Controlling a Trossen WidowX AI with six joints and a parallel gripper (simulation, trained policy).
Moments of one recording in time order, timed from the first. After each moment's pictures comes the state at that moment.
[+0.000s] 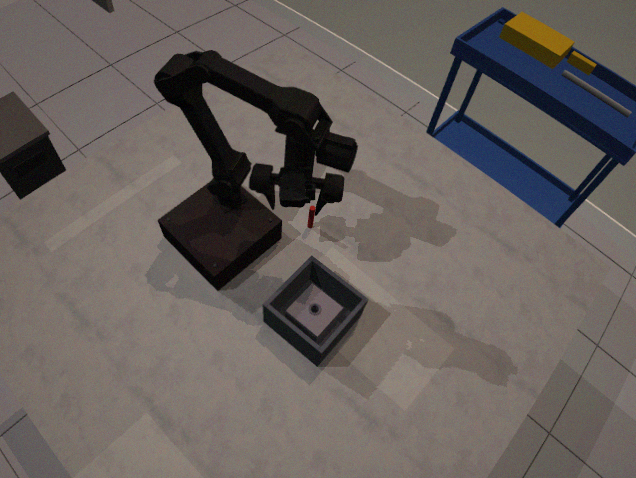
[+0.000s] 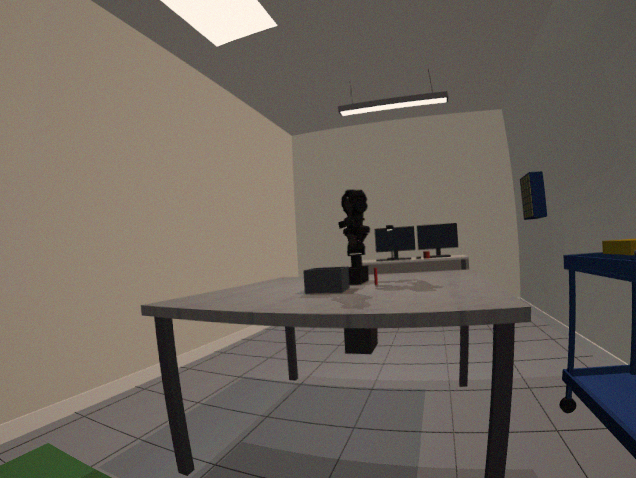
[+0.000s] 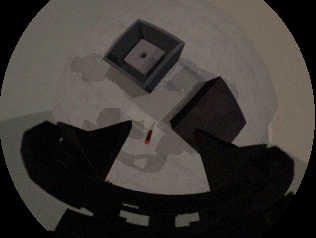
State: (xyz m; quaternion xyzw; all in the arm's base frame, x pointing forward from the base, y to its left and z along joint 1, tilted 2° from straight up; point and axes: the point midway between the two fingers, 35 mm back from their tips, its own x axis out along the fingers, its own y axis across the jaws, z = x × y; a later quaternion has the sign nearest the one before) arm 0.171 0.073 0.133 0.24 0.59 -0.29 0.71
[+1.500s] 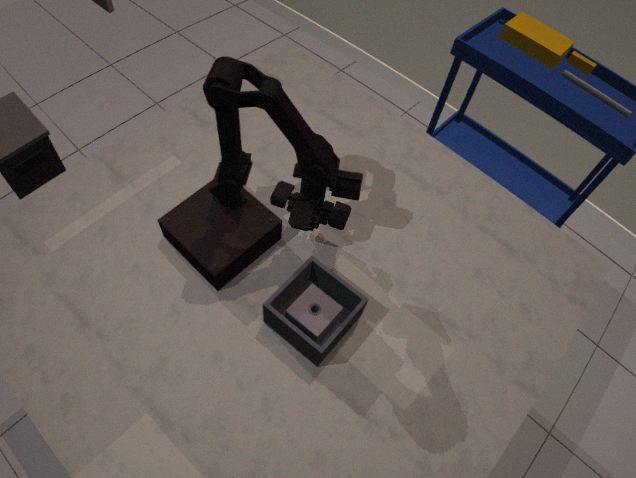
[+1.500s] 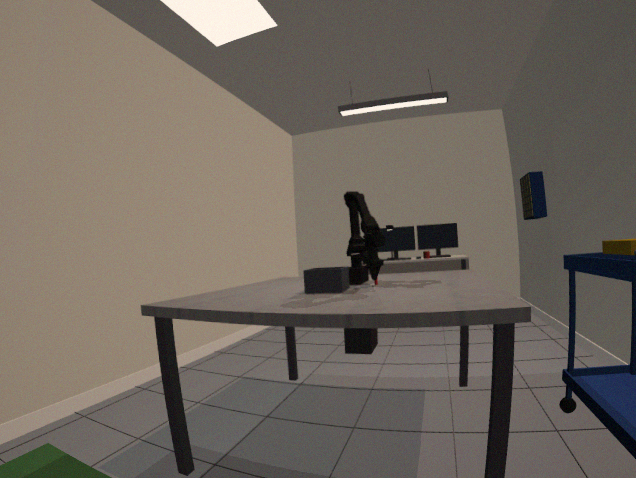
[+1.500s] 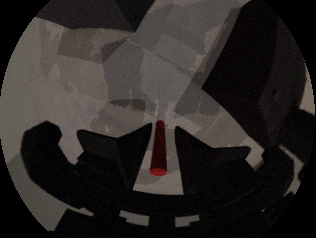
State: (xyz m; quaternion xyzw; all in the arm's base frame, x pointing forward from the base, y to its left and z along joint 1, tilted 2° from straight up) arm 0.142 0.143 -0.023 0.34 0.63 -0.34 0.61
